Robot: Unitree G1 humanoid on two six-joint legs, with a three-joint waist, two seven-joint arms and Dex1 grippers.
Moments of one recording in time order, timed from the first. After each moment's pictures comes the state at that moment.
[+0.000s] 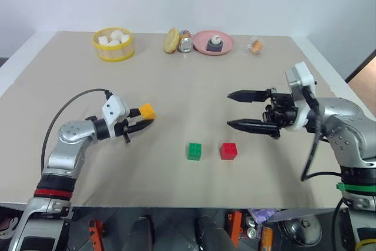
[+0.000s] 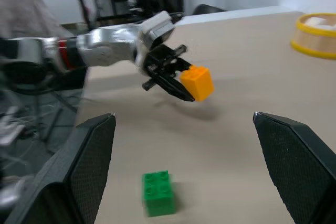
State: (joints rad) left arm -0.44 0.59 -0.03 0.26 -0.29 -0.08 -1.16; right arm -0.51 -0.83 -0.13 -0.19 0.76 0.64 1.29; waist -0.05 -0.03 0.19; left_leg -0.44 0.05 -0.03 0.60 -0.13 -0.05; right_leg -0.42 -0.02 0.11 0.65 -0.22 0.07
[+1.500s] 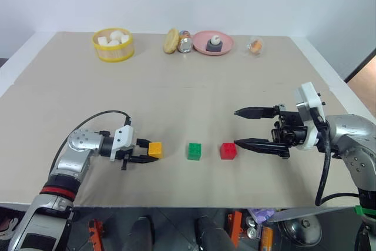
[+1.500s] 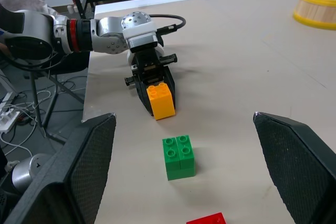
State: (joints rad) left arm -0.49 0.57 -0.15 0.46 -0.25 -0.26 -1.45; right arm -0.37 -0.87 -0.16 -0.29 0.76 0.61 1.21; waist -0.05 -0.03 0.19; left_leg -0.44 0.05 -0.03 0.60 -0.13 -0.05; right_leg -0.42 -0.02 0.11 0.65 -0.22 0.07
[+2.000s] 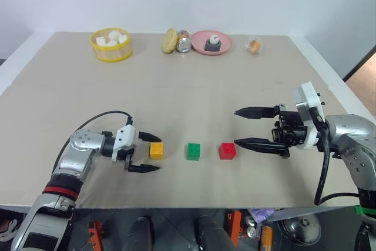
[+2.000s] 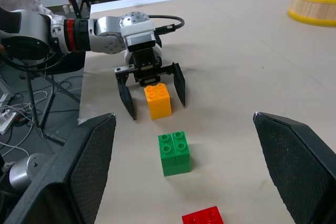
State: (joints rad) left arm -0.50 0.56 -0.15 0.45 -0.26 -0.23 -1.47; right arm -0.37 -0.87 -0.16 -0.28 0.75 0.60 1.21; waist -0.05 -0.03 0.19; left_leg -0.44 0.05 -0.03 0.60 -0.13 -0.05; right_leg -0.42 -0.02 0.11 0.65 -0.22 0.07
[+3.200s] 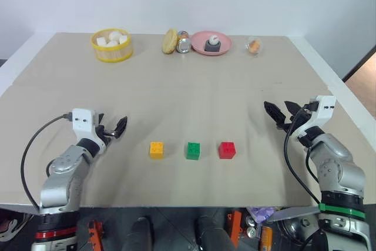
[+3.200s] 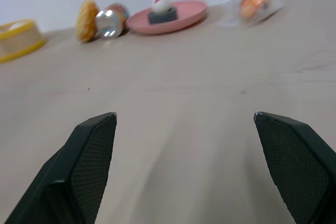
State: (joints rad) left arm -0.19 0.29 0.25 -0.12 -0.35 0.39 -0.31; right arm -0.36 -0.48 -0.39 0.13 0.49 0.36 0.46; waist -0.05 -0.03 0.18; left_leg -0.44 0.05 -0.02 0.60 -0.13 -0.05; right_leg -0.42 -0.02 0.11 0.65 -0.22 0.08
